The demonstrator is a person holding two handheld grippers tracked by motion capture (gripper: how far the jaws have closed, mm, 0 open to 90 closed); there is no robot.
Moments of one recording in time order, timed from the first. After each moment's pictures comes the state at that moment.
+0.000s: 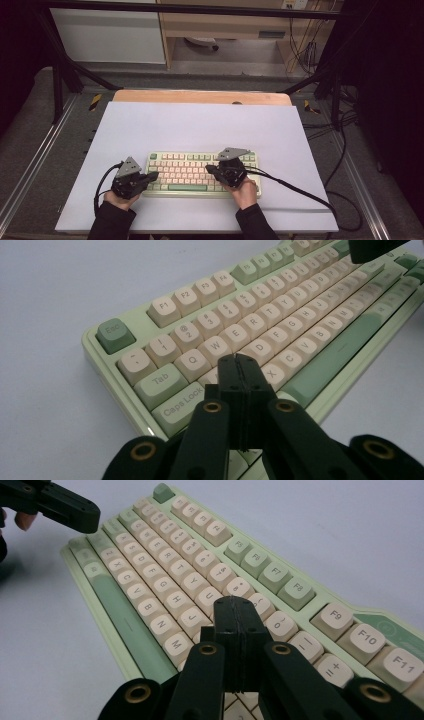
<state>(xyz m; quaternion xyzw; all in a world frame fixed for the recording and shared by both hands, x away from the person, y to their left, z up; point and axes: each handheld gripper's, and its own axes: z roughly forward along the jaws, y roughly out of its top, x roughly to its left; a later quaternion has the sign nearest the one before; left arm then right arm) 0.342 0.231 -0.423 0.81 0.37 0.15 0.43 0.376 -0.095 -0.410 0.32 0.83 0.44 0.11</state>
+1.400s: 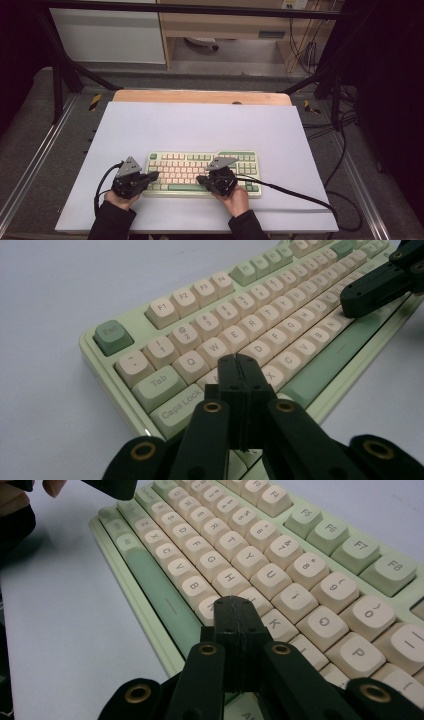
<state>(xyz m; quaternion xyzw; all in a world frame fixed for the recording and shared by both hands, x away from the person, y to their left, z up) 0.343 0.229 -0.423 0.81 0.37 0.15 0.43 0.364 -0.071 -0.434 0.30 0.85 0.43 0.07</state>
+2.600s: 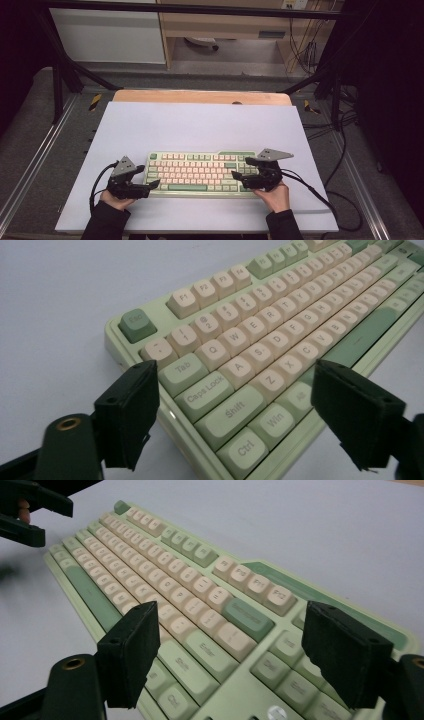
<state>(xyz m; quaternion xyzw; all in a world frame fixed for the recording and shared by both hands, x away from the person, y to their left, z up) 0.343 0.244 -0.424 0.81 0.37 0.15 0.42 0.365 -0.193 -0.409 0.37 0.79 0.48 0.12</state>
